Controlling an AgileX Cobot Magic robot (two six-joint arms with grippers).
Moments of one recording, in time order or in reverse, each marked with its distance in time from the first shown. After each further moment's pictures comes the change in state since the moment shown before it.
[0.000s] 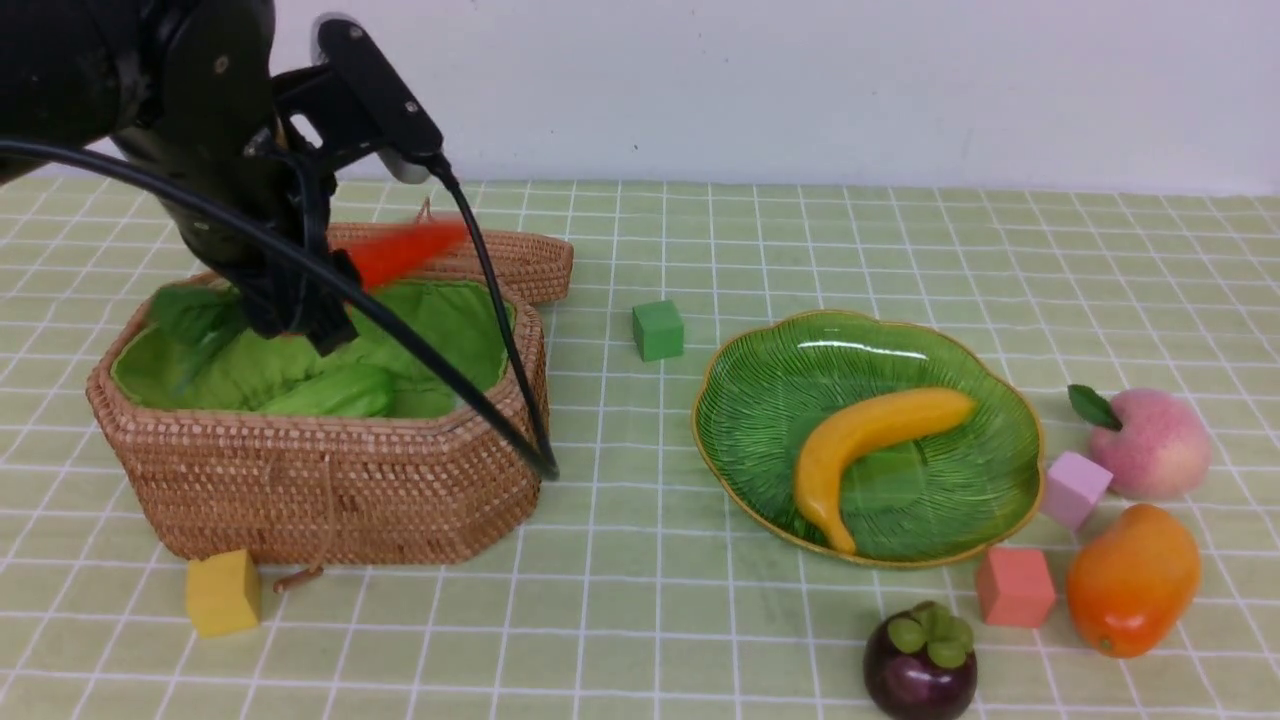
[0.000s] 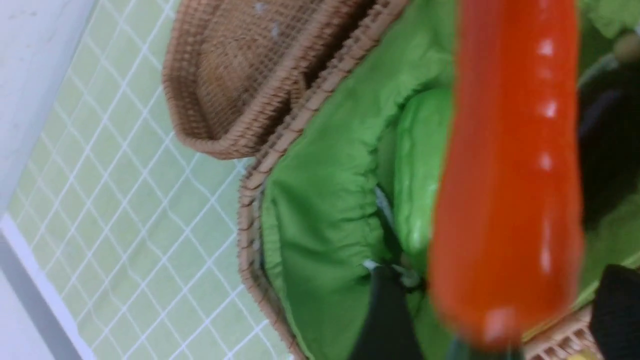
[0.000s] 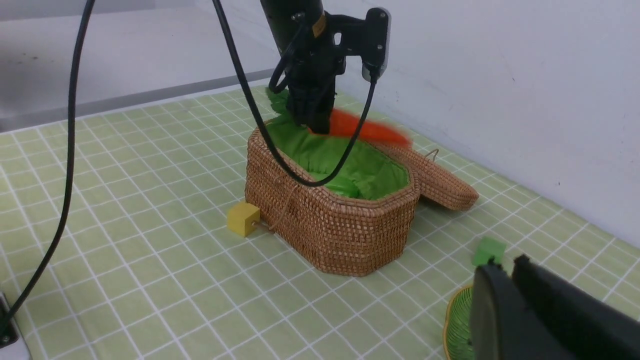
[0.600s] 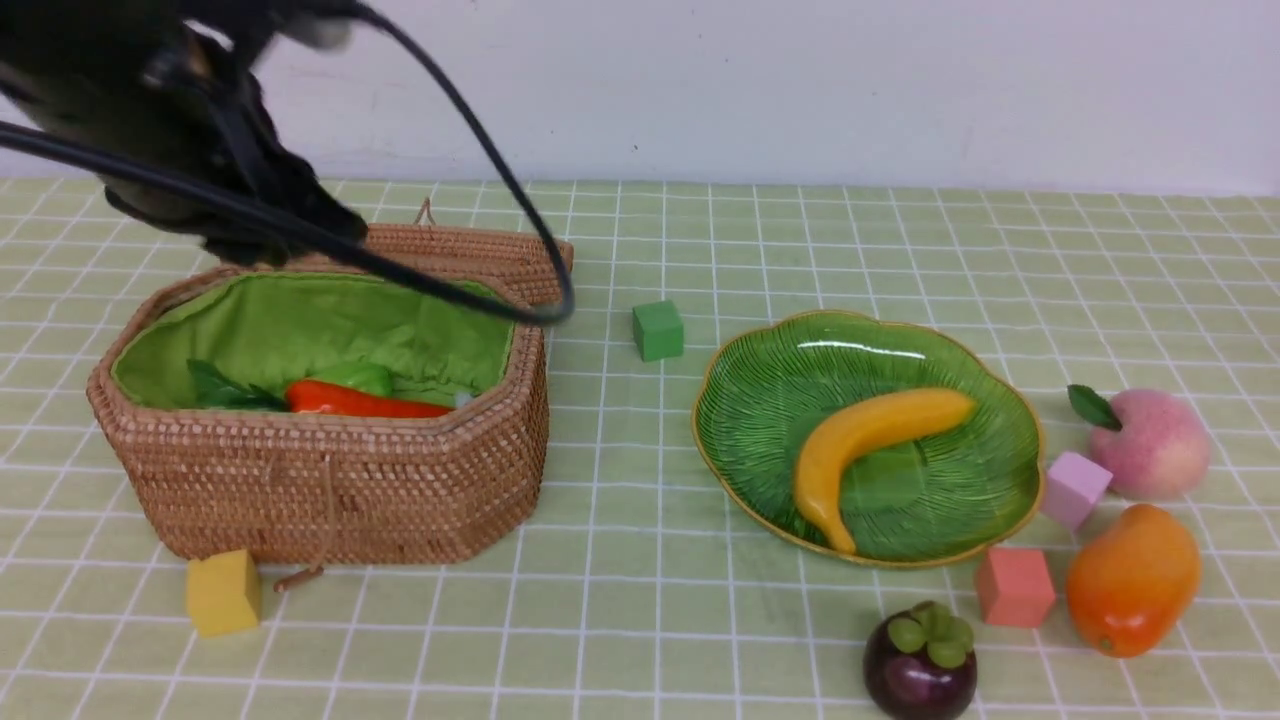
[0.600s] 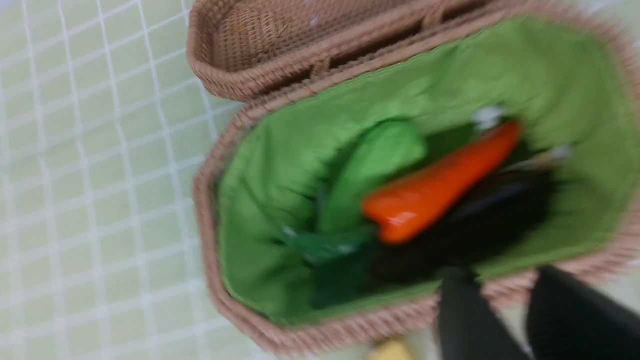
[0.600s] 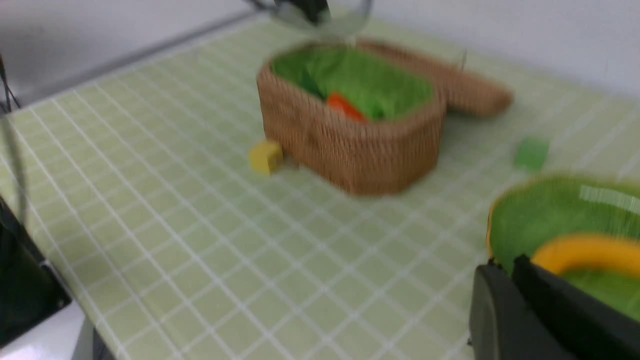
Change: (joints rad) right arm 0.000 0.161 -0.001 -0.101 0.090 0.200; left arm 0.000 -0.198 0.001 -0.145 0.073 -0.434
